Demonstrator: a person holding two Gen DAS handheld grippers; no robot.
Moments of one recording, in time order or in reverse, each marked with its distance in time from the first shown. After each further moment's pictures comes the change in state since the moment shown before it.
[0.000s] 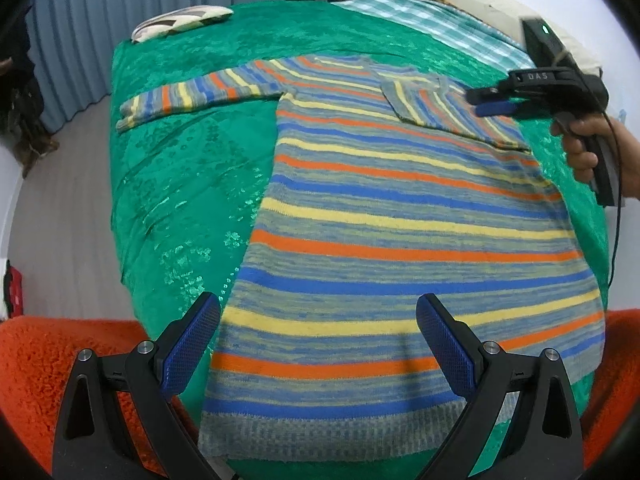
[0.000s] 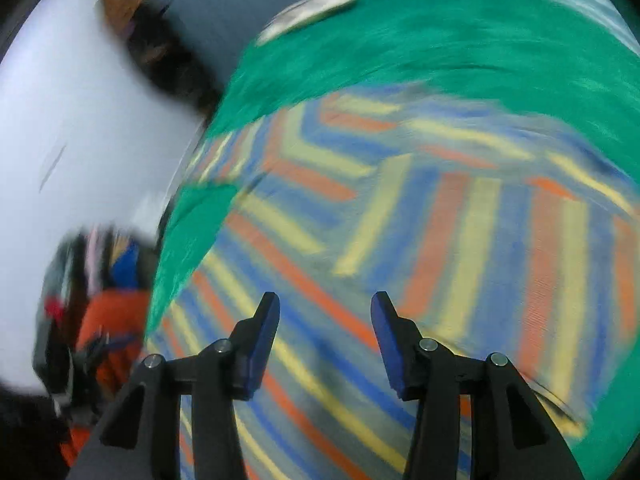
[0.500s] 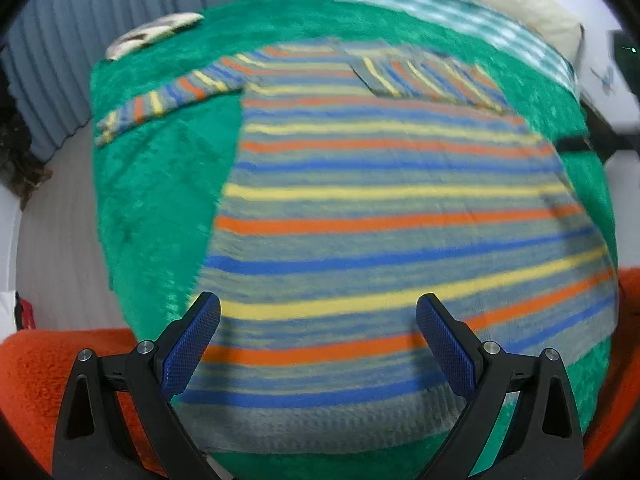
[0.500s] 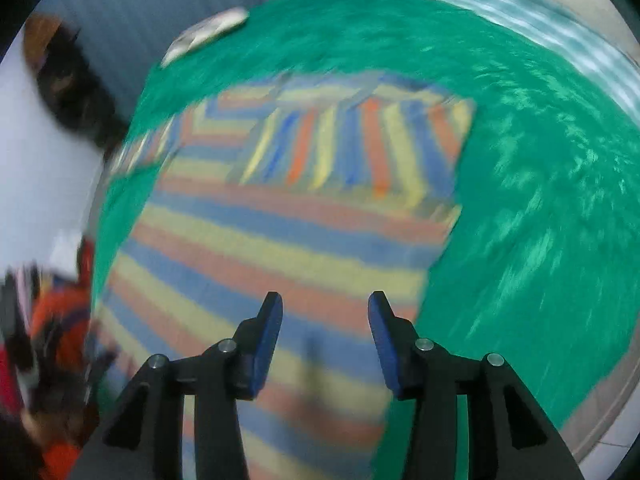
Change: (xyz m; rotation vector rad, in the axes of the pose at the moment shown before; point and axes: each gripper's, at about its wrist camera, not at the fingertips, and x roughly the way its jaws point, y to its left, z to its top) left arm 0.010 -0.028 -0.013 0.131 0.057 0.011; right arm -0.081 0.044 -0.135 0.068 -0.003 -0.338
